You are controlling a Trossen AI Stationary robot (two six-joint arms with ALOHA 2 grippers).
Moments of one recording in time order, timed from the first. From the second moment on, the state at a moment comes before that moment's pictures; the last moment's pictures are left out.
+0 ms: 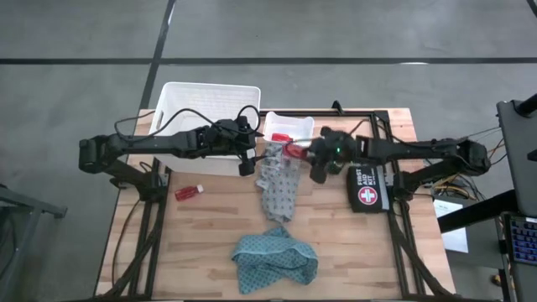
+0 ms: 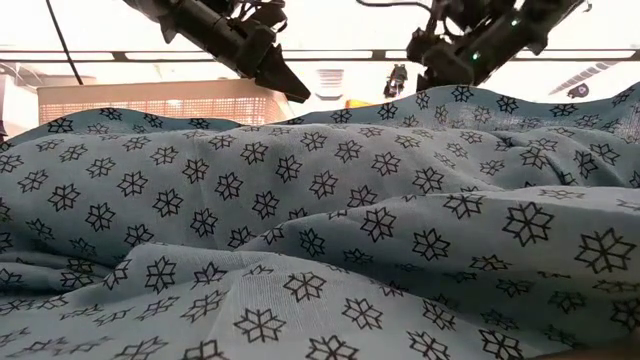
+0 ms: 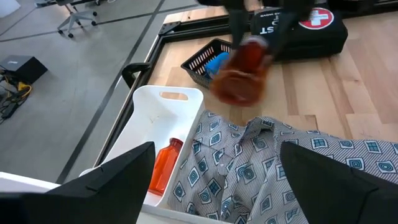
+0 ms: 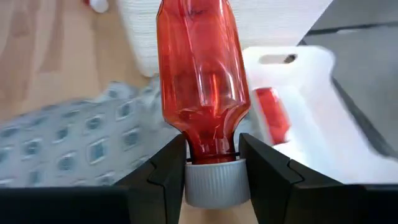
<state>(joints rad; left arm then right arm) 0.24 1.40 0.97 -0.10 -0.05 0.26 -0.21 1.25 0.76 -0.15 0.11 0.01</state>
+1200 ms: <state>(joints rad) 0.24 1.40 0.97 -0.10 -0.05 0.26 -0.63 1.56 0.91 -0.06 -0.26 -0.12</state>
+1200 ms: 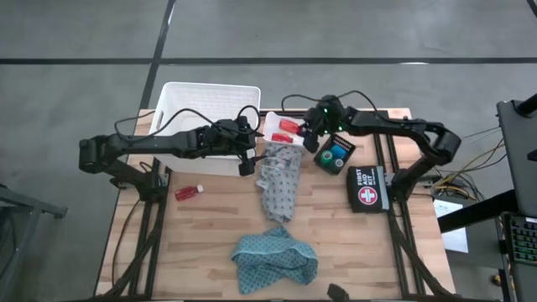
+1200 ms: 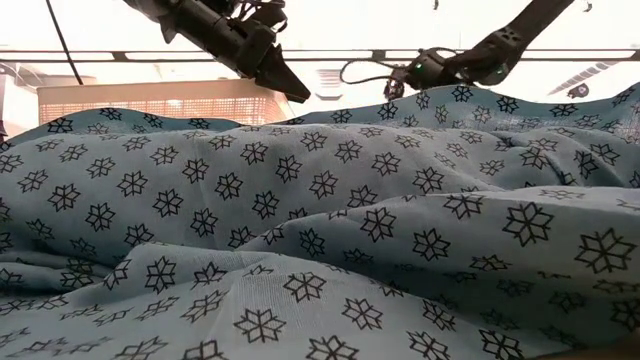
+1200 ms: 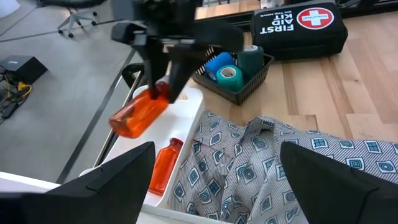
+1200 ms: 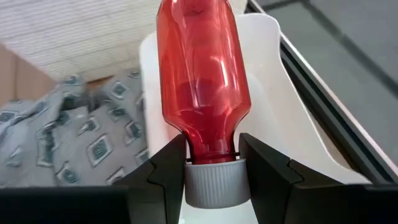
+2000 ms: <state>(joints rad) 0.24 1.40 0.97 -0.10 -0.05 0.26 -0.67 1.90 1.26 -0.41 -0.29 -0.18</state>
